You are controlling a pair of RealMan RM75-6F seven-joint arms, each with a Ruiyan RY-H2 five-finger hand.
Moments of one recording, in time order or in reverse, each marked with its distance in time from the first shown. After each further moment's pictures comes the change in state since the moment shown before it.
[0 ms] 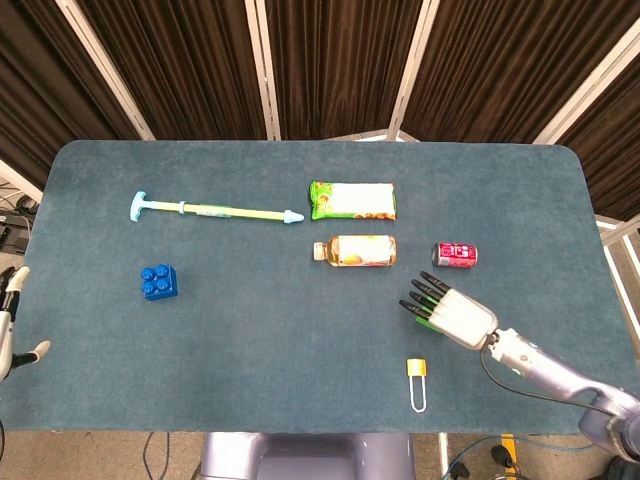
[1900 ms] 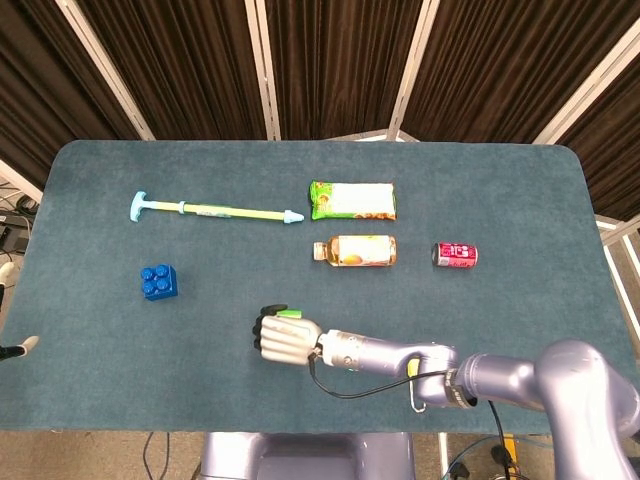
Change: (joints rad) left arm -0.031 0.037 -0.021 0.049 -0.091 -0.083 -0.084; right arm 0.524 -0.267 0.188 -0.310 0.147 -0.445 -0.501
